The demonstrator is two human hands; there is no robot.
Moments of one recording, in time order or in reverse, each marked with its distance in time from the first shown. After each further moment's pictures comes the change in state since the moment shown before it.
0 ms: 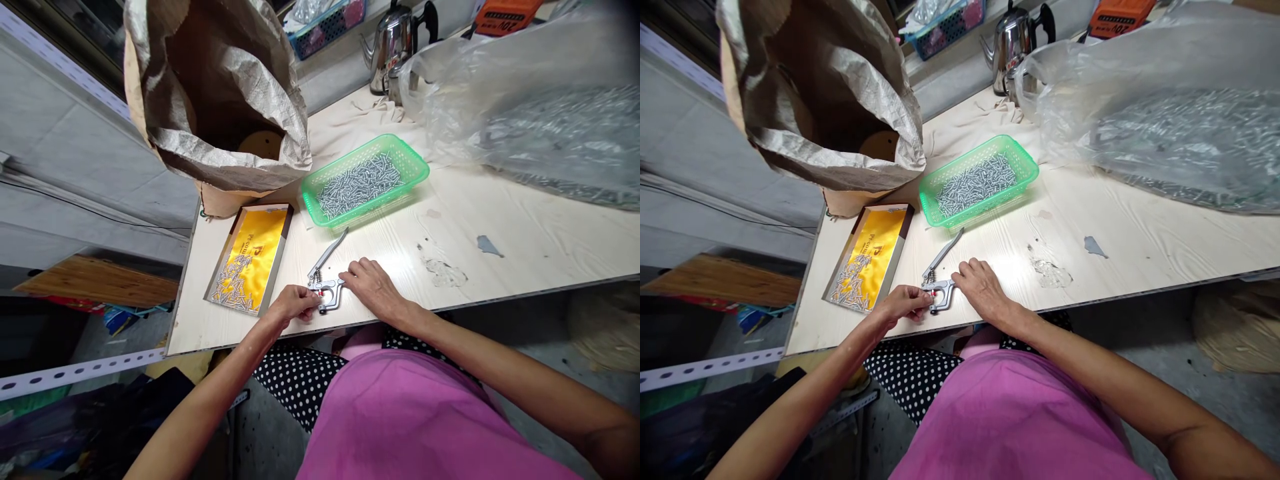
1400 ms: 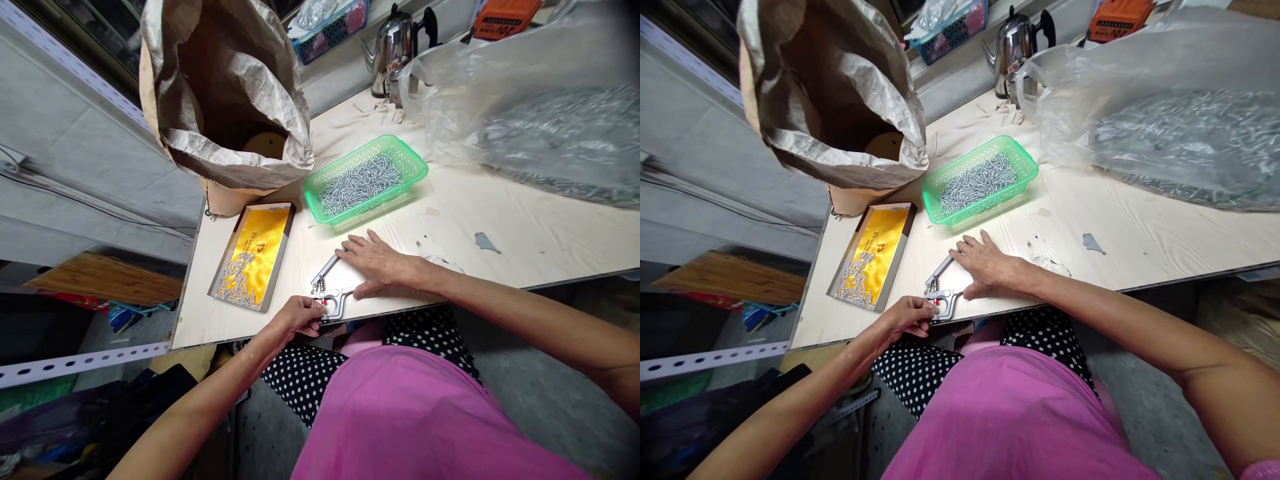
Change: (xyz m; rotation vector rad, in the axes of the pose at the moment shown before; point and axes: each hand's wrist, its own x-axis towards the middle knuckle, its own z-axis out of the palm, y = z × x) left_hand -0.026 -0.010 0.022 -0.117 0.020 -0.185; right_hand 0.040 0.039 -0.034 0.049 -0.445 -0.163
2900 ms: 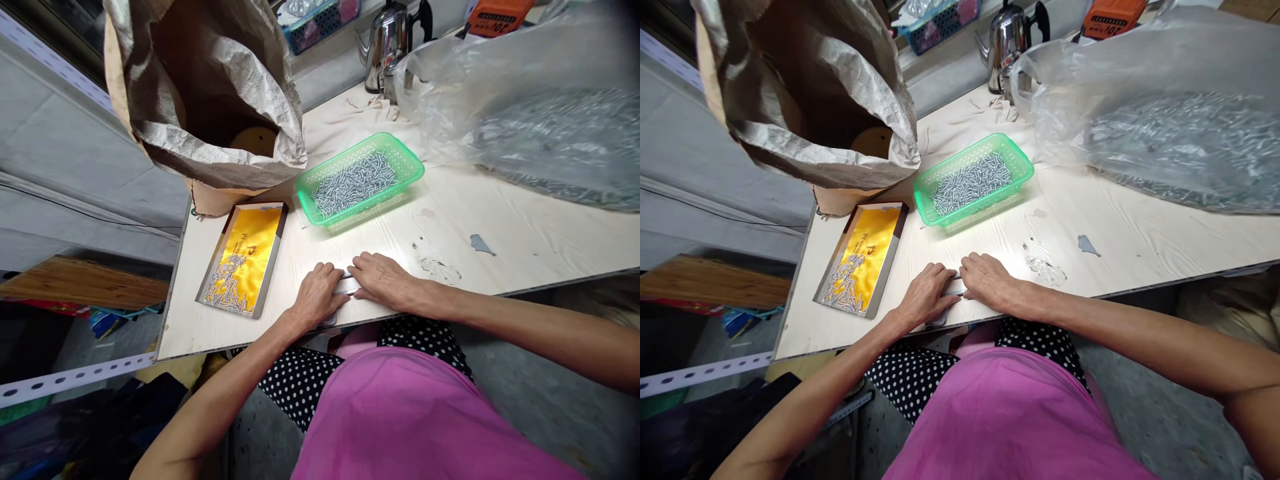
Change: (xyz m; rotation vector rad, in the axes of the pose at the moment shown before) left_hand 0.023 0.048 0.027 1.205 0.256 0.949; right_hand -0.027 -0.019 -0.003 -0.040 0.028 0.057
